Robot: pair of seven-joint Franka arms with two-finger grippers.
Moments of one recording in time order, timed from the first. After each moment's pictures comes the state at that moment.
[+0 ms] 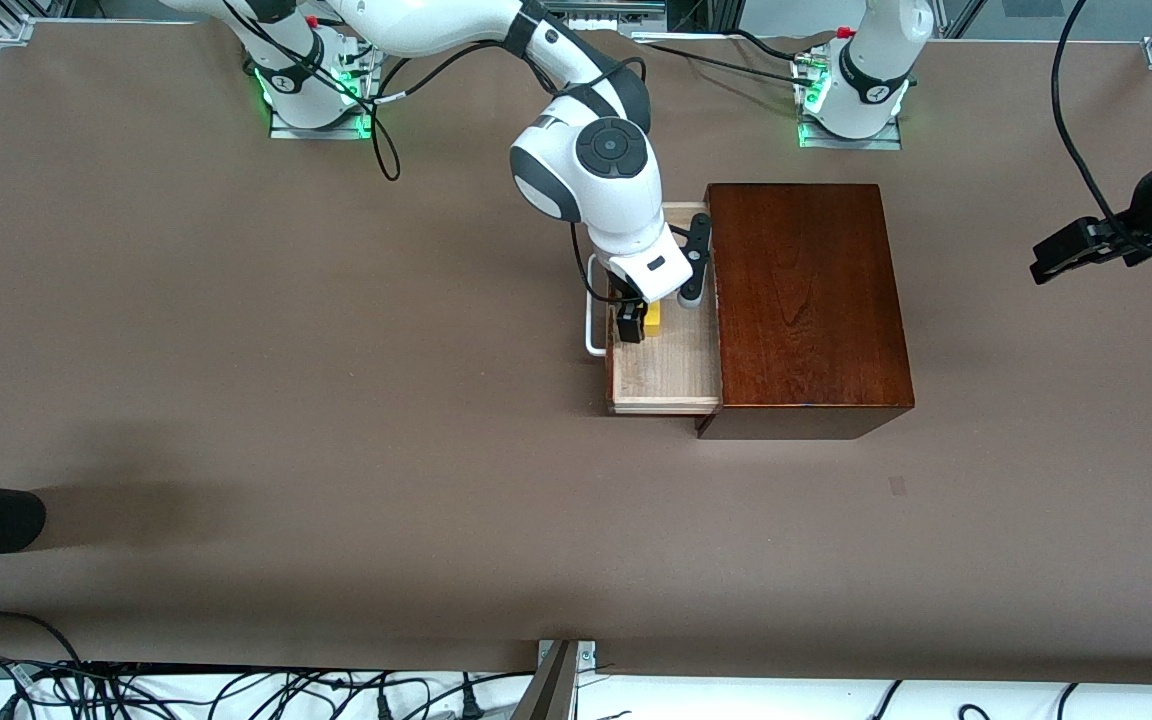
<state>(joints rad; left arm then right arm) 0.05 0.14 -0.09 -1.37 0.05 1.43 -0.25 0.81 0.79 0.10 -1.18 -0.05 2.16 -0.49</state>
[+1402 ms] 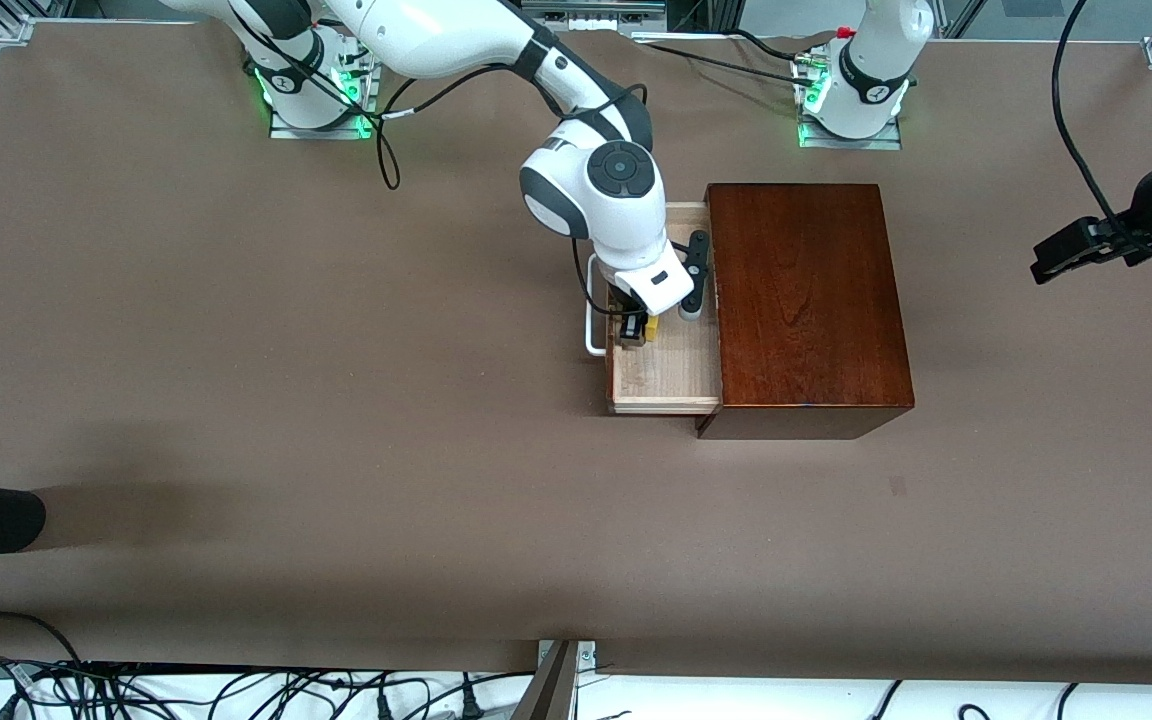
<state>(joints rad) 0.05 0.14 -0.09 -1.37 0.05 1.43 -0.25 0.83 0.86 0.09 -1.13 -0.08 2.13 -0.47</state>
